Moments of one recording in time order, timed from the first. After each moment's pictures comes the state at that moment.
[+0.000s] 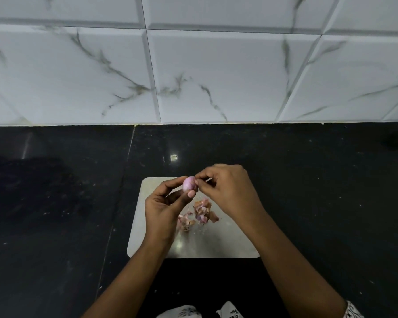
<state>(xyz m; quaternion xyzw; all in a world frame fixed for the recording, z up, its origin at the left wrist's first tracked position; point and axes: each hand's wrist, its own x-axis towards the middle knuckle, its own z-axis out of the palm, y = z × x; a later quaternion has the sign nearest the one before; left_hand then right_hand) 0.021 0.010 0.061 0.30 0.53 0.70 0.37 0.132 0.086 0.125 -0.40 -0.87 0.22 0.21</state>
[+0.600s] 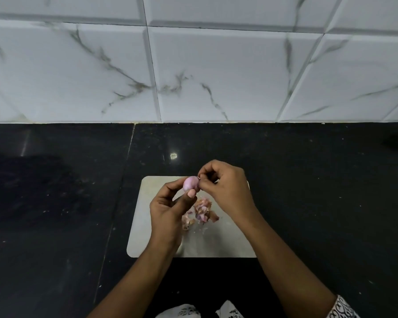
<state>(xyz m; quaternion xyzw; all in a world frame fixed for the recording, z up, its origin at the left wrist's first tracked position) 0.033 0.012 0.057 0.24 0.50 0.73 0.40 0.129 0.090 0.104 -0.42 -0.79 0.32 0.30</state>
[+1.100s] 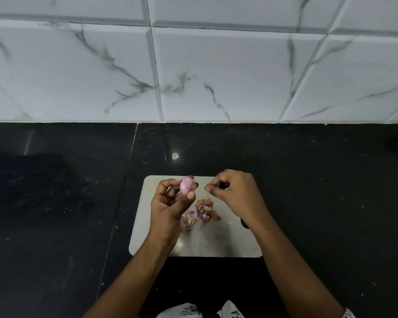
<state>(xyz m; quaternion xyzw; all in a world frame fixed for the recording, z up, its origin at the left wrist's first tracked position) 0.020 0.013 0.047 0.20 0.45 0.74 0.46 0.145 0.099 0.095 -0.46 -0.80 0.34 0.20</state>
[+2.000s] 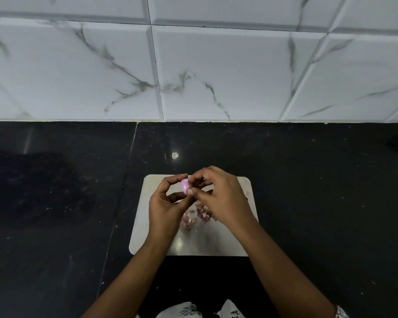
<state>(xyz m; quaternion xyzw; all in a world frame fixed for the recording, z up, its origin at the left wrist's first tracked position) 0.016 0.010 0.048 0.34 0.59 0.65 0.34 0.124 0.075 0.099 -0.39 -0.81 0.35 0.26</state>
